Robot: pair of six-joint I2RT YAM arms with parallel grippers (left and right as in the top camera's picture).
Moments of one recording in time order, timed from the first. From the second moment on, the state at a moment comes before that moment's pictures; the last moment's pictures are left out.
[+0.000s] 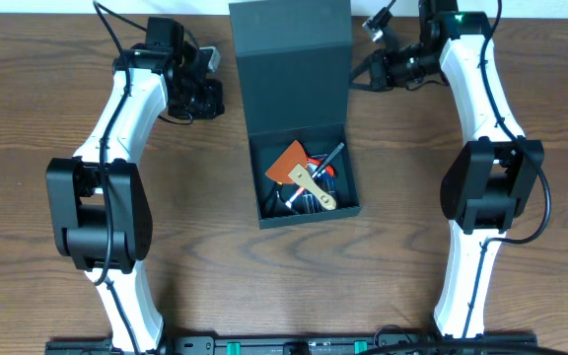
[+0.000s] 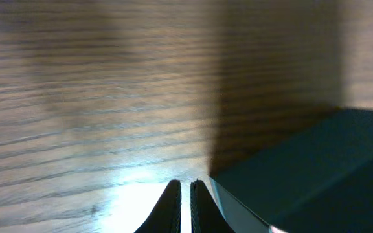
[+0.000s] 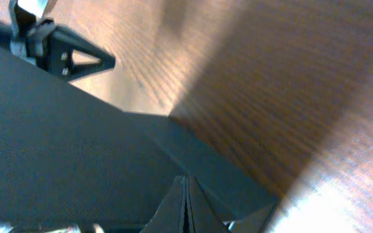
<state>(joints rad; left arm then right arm) -0.09 2.08 1.70 -0.87 0.40 -0.04 0.04 2.35 2.22 -1.27 -0.90 -0.27</state>
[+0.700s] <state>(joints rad) -0.08 2.08 1.70 -0.88 0.31 -0.13 0.05 2.34 2.22 -1.53 -0.88 -0.51</state>
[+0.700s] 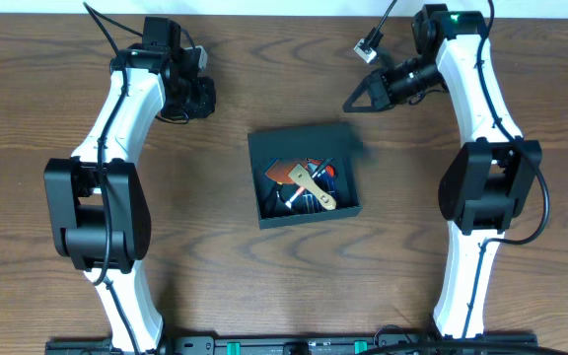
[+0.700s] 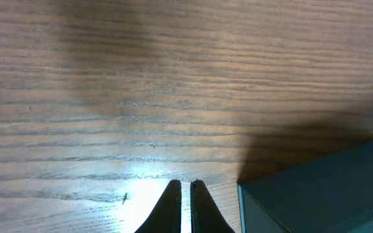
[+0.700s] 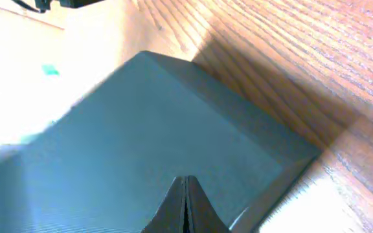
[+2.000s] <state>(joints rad) -0.52 1.88 1.71 -1.06 0.27 -0.25 0.19 2.31 2.46 -1.53 -0.34 -0.21</state>
